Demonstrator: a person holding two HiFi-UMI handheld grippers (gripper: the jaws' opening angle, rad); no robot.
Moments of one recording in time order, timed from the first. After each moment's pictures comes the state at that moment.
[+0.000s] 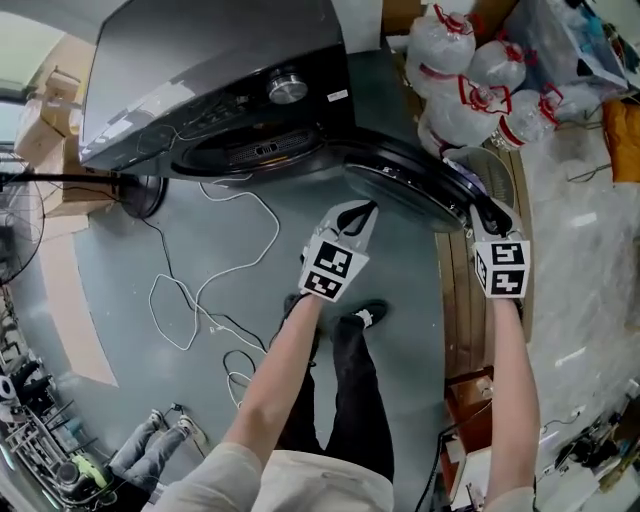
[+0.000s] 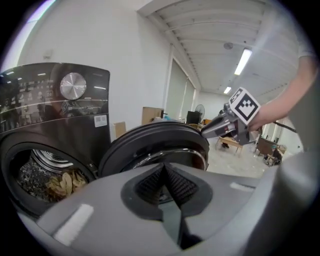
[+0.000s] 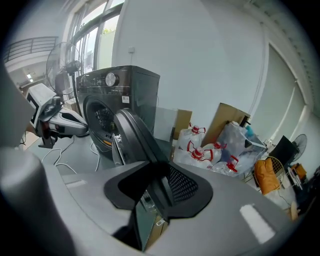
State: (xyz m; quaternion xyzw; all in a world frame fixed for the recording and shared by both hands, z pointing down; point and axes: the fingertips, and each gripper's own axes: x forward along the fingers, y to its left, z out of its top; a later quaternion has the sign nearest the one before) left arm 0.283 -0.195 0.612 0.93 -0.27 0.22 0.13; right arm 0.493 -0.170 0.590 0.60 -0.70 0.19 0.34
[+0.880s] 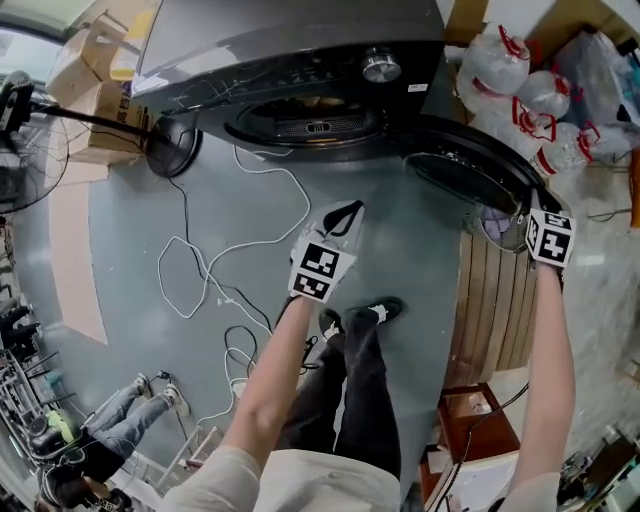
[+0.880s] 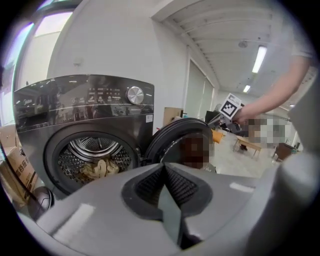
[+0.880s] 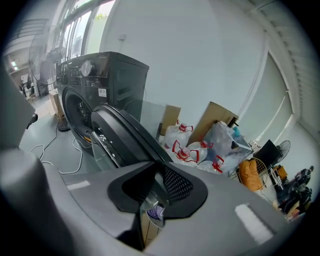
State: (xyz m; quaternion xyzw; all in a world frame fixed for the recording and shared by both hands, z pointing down) left arm 0.133 -0.184 0.606 0.88 -0.38 0.23 0.15; right arm 0.529 -0.230 0.590 0.64 -0.63 0.18 0.39
